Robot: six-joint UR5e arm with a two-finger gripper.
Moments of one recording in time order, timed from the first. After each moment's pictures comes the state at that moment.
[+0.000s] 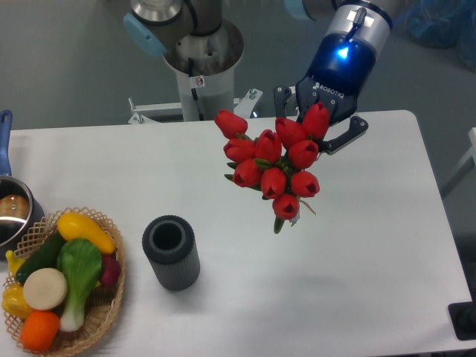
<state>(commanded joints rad) 2.80 -1.69 -1.65 -0.77 0.45 0.93</state>
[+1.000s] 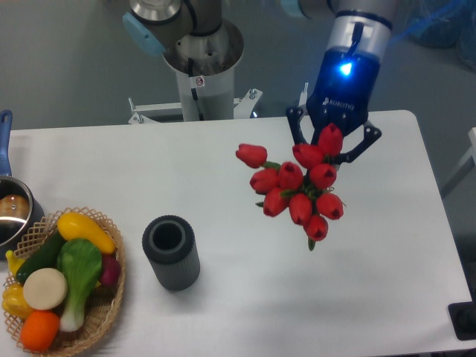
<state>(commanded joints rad) 2.71 -1.69 -1.68 -0.80 0.96 1.00</state>
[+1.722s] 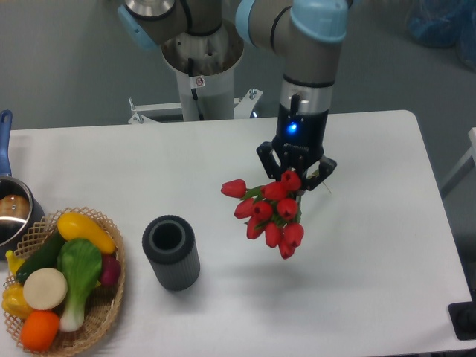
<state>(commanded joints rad) 2.61 -1.71 -1.76 -1.00 1.28 1.14</state>
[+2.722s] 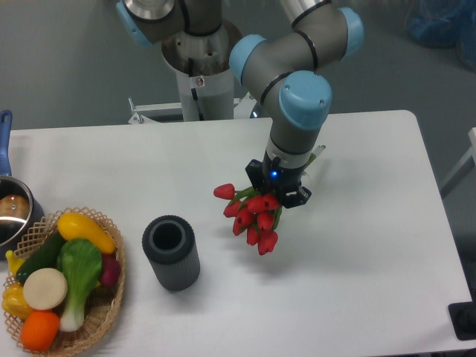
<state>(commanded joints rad) 2.56 -1.88 -1.74 -1.09 1.44 1.14</state>
